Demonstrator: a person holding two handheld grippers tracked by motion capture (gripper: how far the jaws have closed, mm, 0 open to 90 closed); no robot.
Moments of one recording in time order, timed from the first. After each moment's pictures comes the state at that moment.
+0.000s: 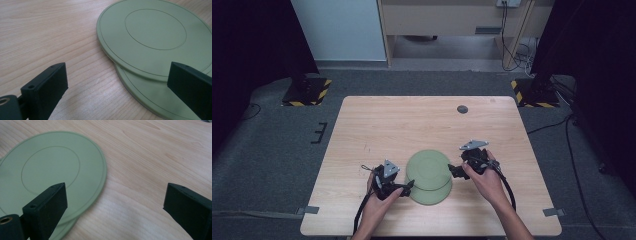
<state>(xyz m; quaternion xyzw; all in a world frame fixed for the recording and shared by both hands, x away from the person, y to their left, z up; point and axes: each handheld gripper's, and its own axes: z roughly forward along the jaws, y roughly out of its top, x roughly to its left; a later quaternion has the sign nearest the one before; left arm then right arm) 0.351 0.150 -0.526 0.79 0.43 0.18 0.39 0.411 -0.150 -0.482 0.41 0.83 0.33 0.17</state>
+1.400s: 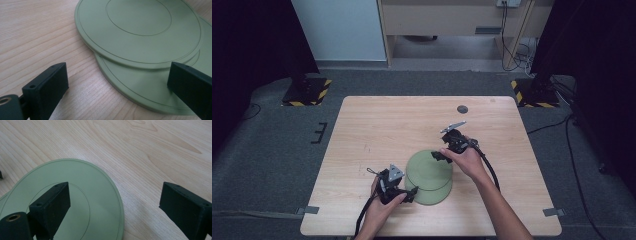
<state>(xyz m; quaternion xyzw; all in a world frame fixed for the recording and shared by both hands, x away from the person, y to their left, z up) 0.343 0.138 -0.534 0.81 0.41 0.15 0.38 0.477 -0.100 -0.486 0.40 0.85 0.32 0.09</state>
